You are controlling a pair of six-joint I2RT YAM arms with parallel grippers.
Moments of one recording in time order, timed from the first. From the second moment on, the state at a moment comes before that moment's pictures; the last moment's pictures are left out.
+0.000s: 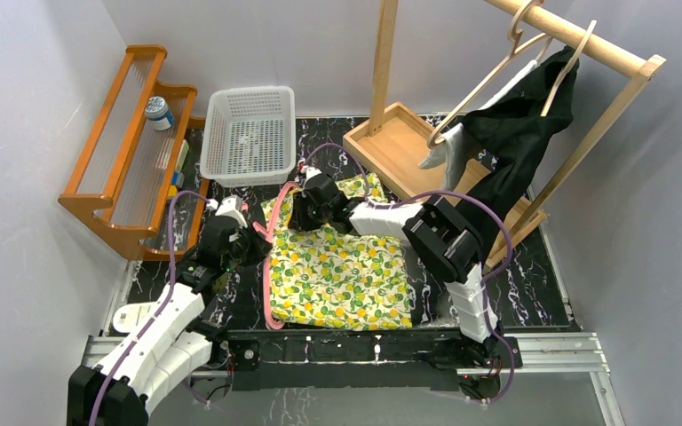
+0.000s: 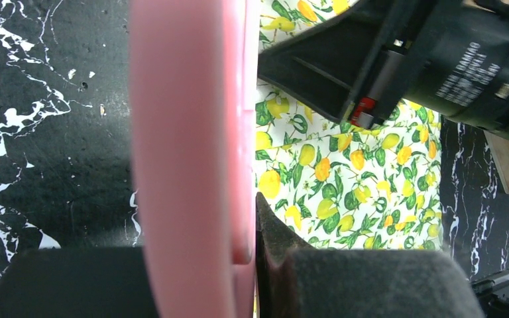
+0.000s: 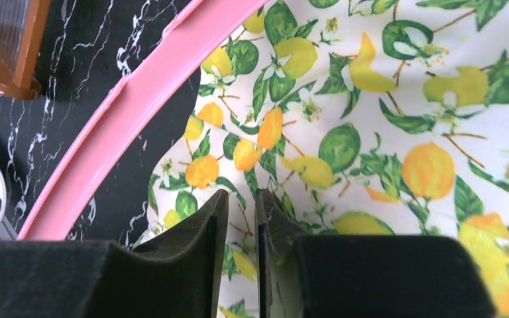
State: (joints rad) left arm -0.37 0.80 0.48 -0.32 0.03 -0.59; right arm 0.90 2.12 1.41 0.09 -0.15 0.58
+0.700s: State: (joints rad) left arm -0.37 0.89 0.49 -0.29 -0.01 -0.62; right arm 1.12 1.51 0.78 0.10 -0.20 0.23
